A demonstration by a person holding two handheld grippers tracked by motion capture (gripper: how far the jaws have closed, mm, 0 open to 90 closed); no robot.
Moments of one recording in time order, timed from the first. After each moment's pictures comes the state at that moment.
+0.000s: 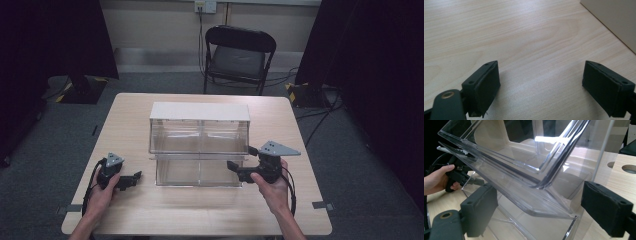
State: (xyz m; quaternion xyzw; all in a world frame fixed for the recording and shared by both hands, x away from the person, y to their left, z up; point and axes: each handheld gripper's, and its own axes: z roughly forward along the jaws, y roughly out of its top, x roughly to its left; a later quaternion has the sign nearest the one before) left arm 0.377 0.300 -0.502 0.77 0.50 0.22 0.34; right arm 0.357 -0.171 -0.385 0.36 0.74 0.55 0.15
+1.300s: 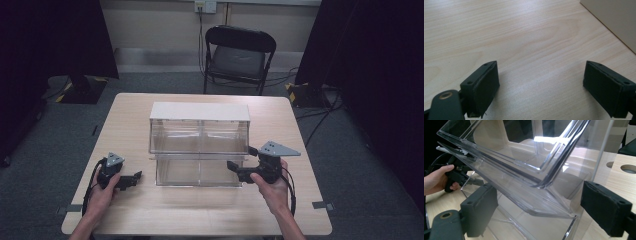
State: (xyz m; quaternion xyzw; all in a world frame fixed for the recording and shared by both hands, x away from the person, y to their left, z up) left arm 0.378 0.299 -0.502 0.77 0.50 0.22 0.34; right arm 0.356 -0.171 -0.385 0.36 0.74 0.55 0.16
